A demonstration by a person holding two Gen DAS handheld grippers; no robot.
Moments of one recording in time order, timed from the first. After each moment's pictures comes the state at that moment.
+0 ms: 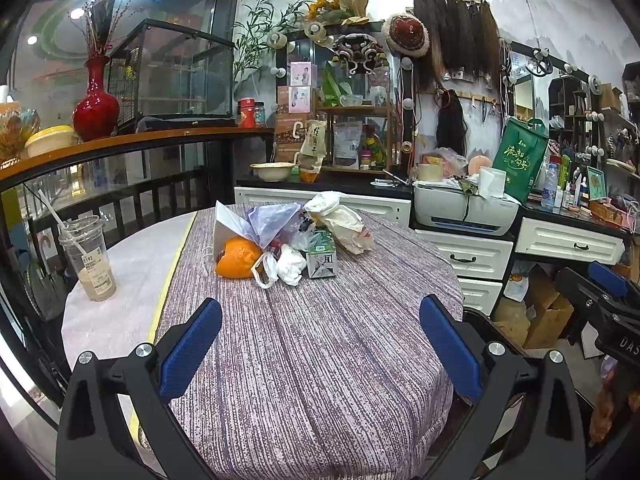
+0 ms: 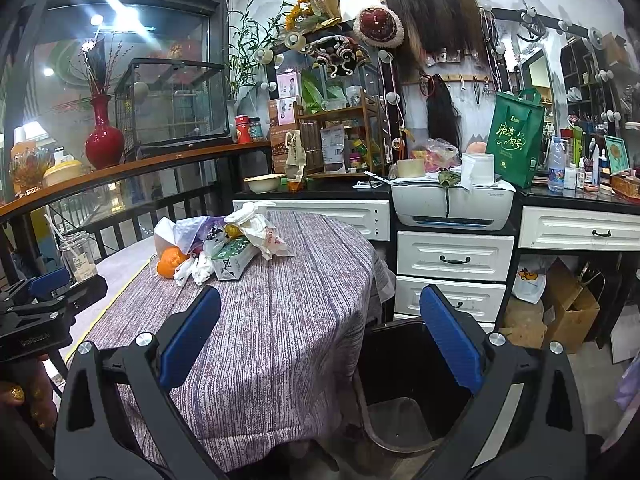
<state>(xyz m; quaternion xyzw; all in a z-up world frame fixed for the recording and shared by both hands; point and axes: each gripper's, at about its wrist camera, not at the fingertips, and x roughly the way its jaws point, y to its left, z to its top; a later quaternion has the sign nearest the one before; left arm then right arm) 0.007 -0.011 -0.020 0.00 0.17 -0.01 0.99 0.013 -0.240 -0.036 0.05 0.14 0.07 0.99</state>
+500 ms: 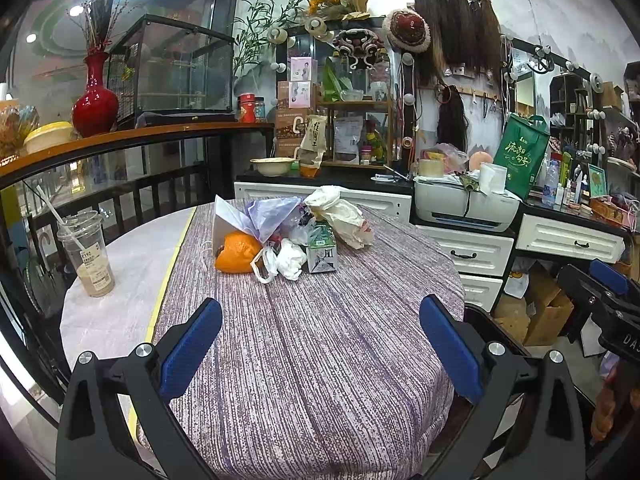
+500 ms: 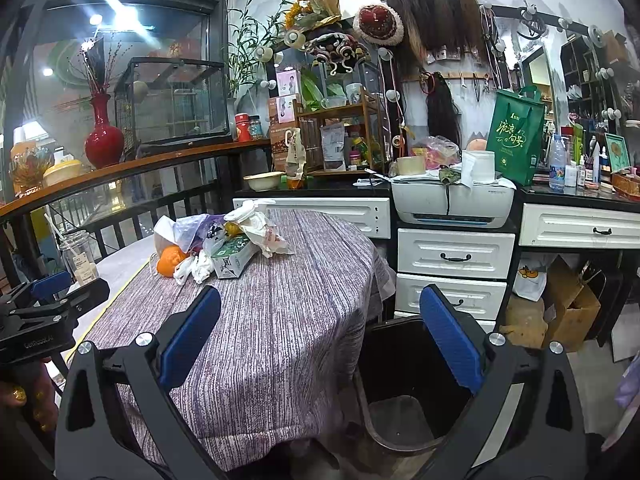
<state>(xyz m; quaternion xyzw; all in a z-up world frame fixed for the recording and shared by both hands) 0.003 -0.019 -0.058 0.00 0.17 -0.01 0.99 0.011 -0.239 -0.038 0.05 0.14 0.07 0.99</state>
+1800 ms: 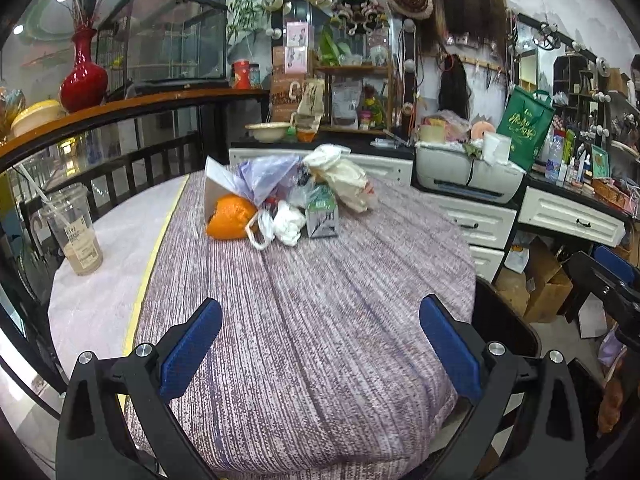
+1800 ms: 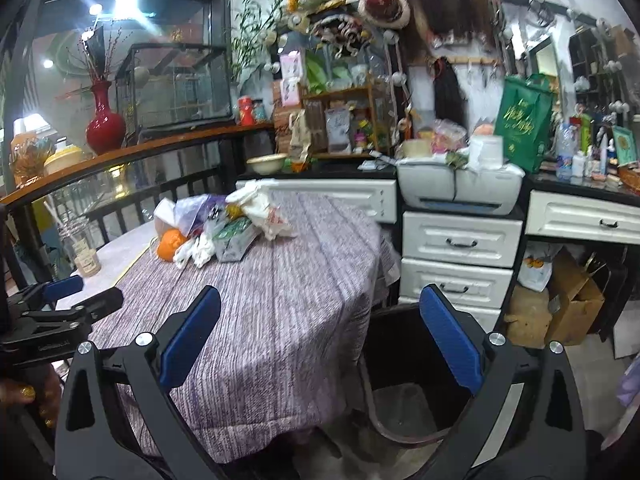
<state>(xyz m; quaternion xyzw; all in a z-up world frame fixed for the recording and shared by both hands) 0.022 -0.007 -0.063 0.00 0.25 -0.01 0.97 0.024 -0.230 -0.050 0.05 0.18 0.09 0.98</state>
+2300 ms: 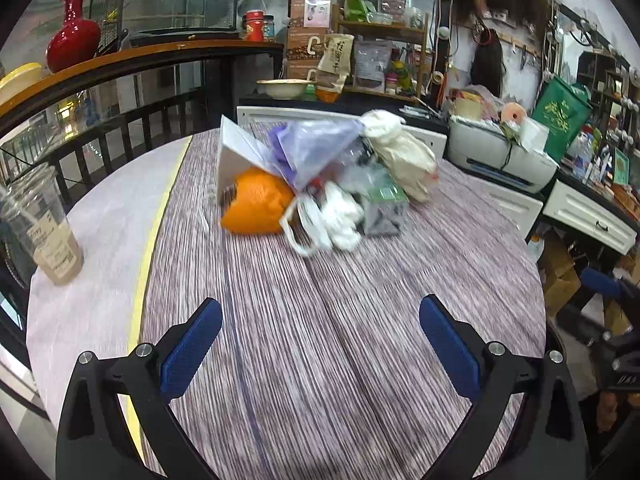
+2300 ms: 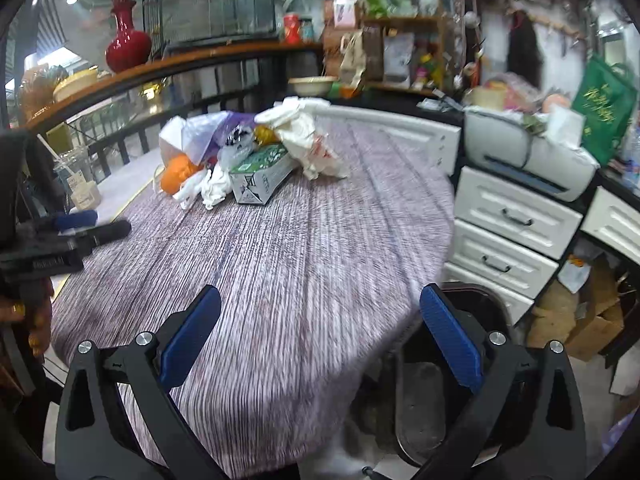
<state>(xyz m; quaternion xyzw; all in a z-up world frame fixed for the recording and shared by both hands) 0.115 0.056 -0.059 -0.02 0.31 -0.01 0.95 0.139 -0.171 -0.072 -0.02 0.31 0.16 0.94</state>
